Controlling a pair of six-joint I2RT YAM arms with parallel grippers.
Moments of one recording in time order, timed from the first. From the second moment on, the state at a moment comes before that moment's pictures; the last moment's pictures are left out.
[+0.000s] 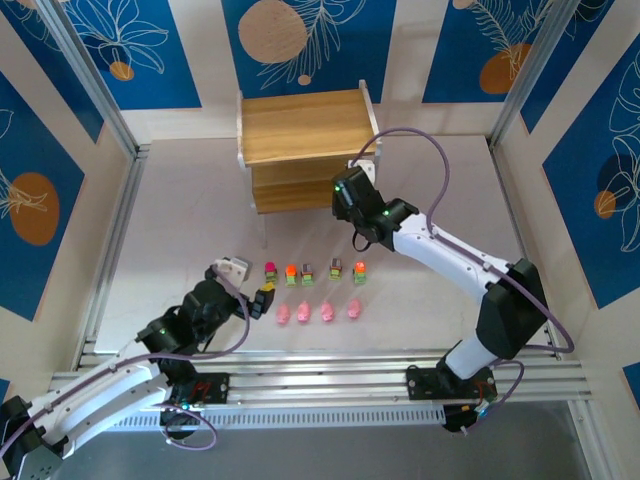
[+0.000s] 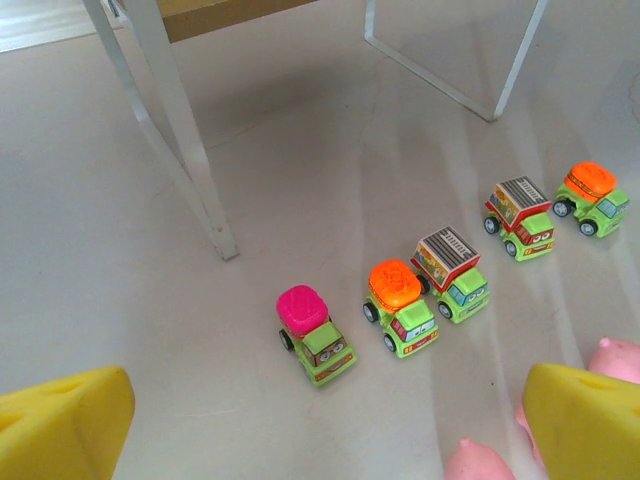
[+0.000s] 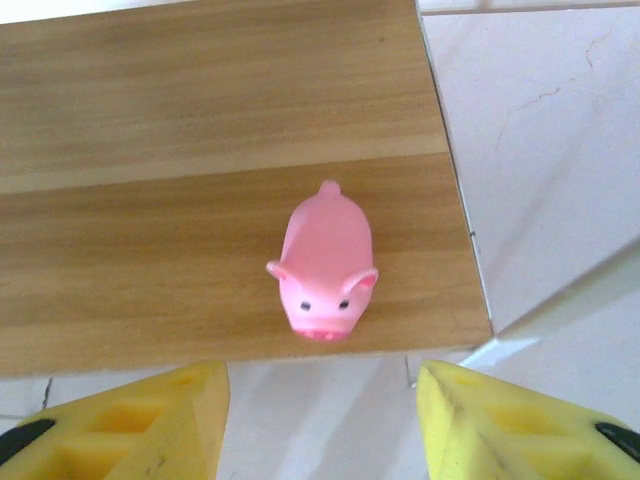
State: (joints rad) left arm -0.83 0.56 0.32 -0.21 -0.31 -0.16; right arm 0.70 1.53 1.28 -0.49 0.47 0.50
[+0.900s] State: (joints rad) left arm -0.83 0.72 0.32 -0.20 -0.27 -0.15; right arm 1.06 1.17 0.87 -0.70 0.56 0.78
